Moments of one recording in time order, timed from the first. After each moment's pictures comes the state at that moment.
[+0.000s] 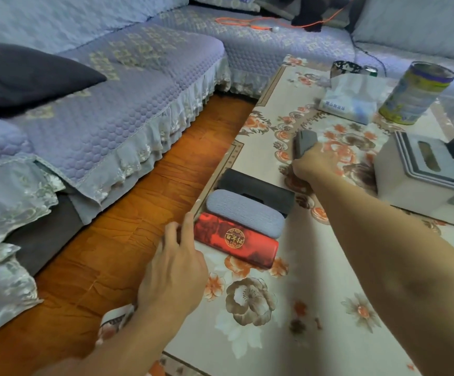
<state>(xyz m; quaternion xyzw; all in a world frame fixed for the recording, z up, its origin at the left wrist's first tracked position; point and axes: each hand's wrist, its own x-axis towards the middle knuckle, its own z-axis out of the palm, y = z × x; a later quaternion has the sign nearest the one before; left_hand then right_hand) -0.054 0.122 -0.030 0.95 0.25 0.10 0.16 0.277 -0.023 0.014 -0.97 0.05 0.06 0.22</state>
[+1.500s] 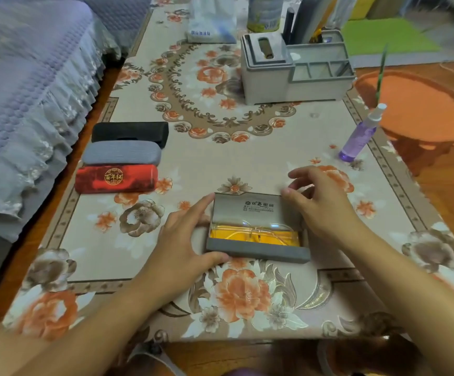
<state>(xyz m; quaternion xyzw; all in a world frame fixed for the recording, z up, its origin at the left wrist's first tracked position) -0.101 -0.042 -0.014 0.90 -0.04 -0.06 0.42 -0.026 -0.314 0.005 -0.90 -0.03 -0.01 0.44</state>
